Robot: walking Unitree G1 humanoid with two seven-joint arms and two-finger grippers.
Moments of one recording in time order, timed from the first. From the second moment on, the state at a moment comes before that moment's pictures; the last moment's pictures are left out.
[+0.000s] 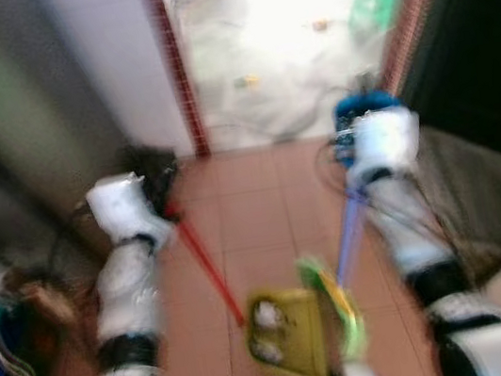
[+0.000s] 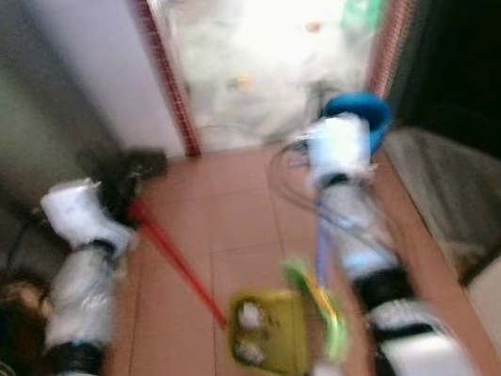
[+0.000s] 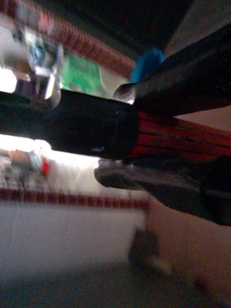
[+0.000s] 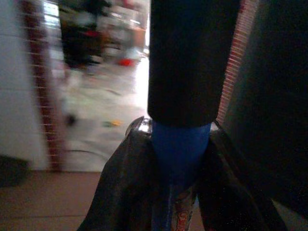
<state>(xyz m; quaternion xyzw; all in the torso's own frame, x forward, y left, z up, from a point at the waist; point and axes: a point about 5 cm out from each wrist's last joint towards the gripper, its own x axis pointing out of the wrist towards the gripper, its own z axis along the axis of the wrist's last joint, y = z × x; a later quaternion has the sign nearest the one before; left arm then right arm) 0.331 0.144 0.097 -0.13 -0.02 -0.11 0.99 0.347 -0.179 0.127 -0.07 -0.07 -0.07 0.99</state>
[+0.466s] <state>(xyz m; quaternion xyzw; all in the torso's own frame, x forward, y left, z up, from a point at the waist) 0.332 0.161 0.103 -0.14 -0.03 -0.09 0.99 0.345 -0.166 0.127 -0.08 -0.07 -0.06 0.99</state>
